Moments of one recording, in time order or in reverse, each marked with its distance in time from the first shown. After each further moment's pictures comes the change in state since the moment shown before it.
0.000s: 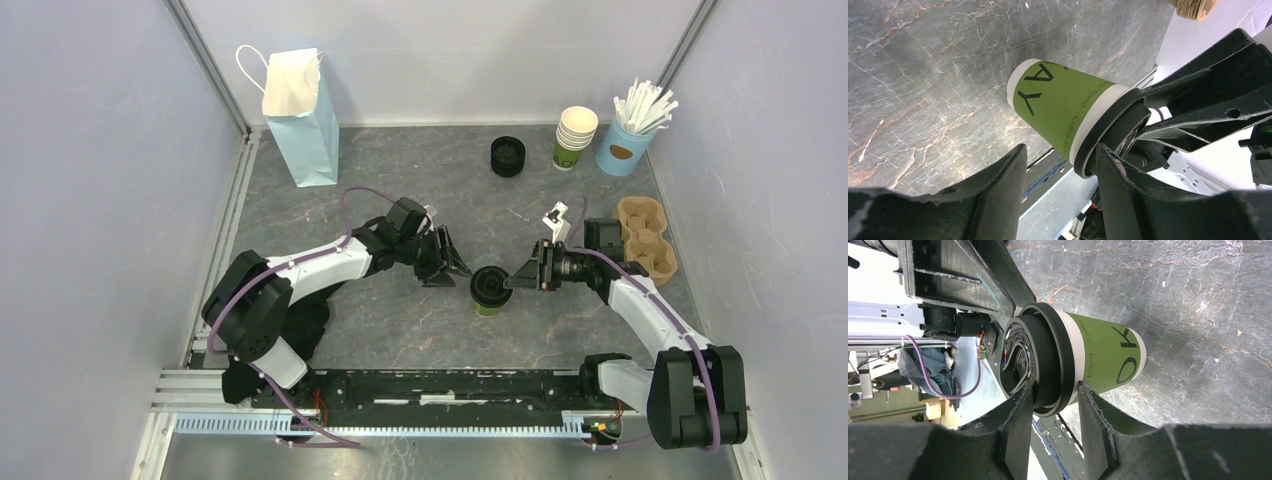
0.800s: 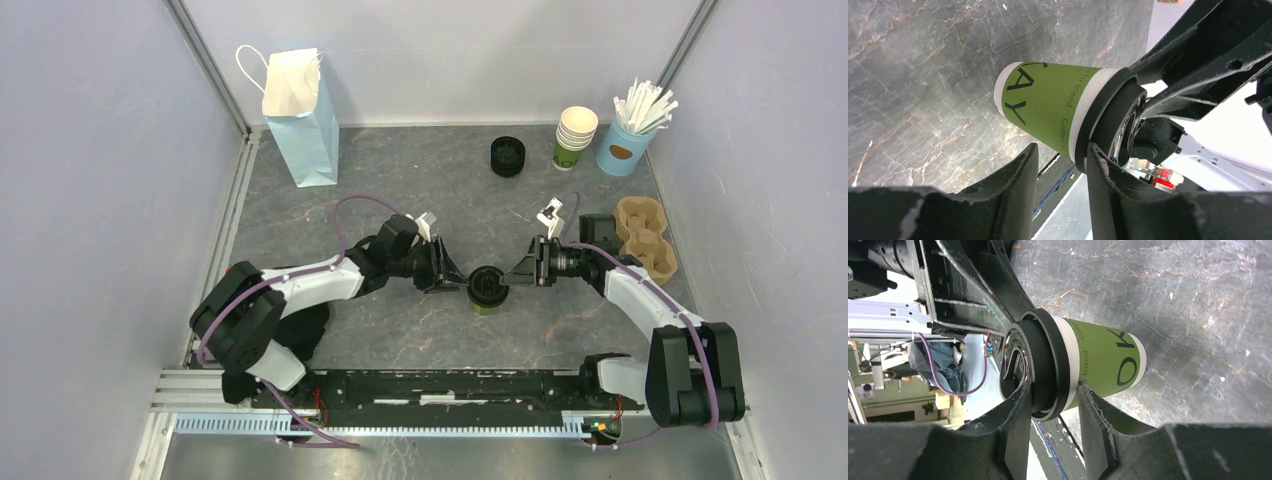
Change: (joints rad) left arm -0.031 -0.024 -0.184 0.256 -0.005 0.036; right arm 0.000 0.103 0.010 0.055 -0.046 -0.004
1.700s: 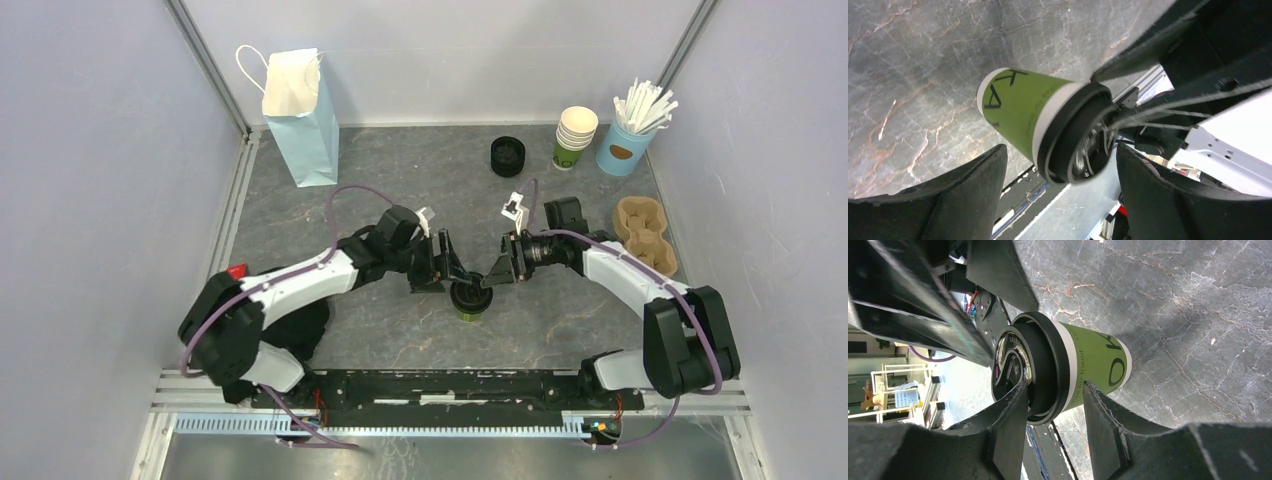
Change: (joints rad) left arm -0.015 -0.174 0.094 -0.289 -0.080 0.052; right arm 0.203 0.146 0.186 -0.087 0.032 -0.195
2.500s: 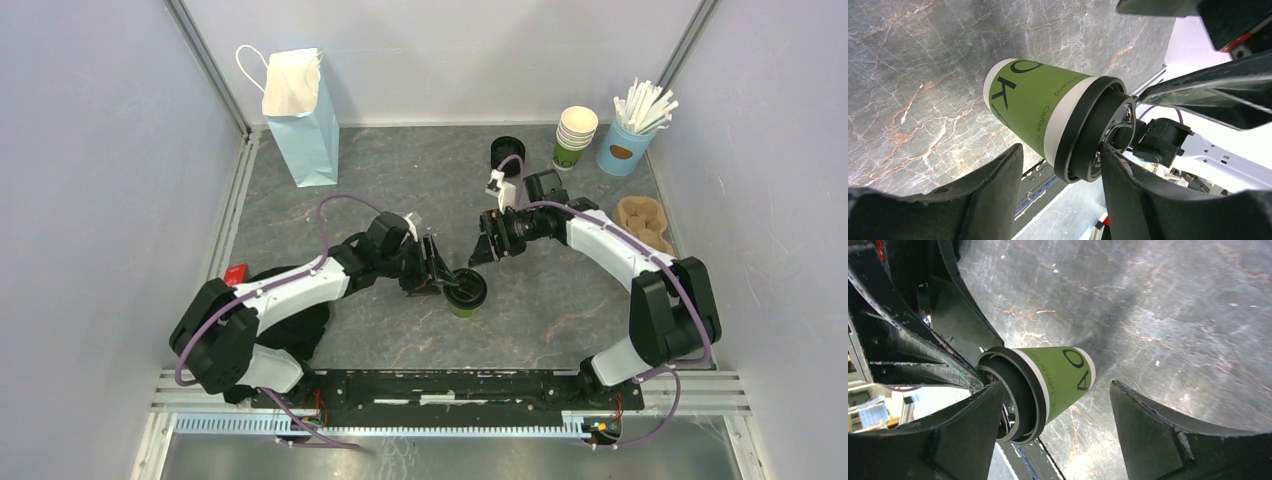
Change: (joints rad) left arm 0.032 -0.002 -0.072 0.047 0.007 -0.048; right arm 0.072 0.169 0.277 -0.160 0.192 -0.004
